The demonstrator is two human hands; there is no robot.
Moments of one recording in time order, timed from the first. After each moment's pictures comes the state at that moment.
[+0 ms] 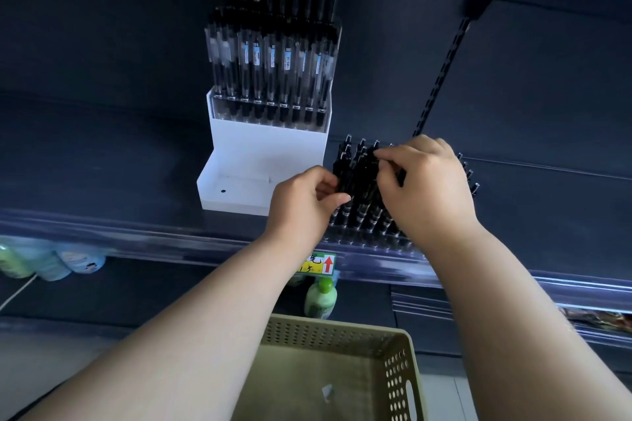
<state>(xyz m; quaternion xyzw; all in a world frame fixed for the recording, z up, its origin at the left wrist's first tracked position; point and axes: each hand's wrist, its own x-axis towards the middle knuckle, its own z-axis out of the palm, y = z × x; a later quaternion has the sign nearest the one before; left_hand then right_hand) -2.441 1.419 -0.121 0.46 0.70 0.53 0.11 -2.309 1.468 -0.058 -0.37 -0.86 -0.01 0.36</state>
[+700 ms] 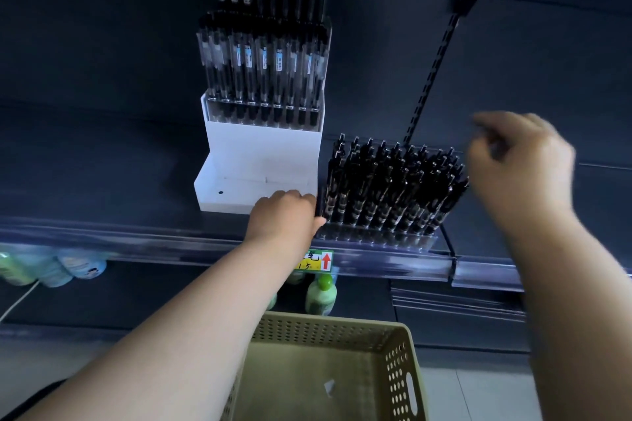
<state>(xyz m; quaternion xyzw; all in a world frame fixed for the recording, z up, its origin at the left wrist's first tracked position) -2.454 1.405 -0.126 0.60 0.79 0.08 -0.06 -2.247 1.485 -0.027 -0.46 -0.76 0.00 0.45</state>
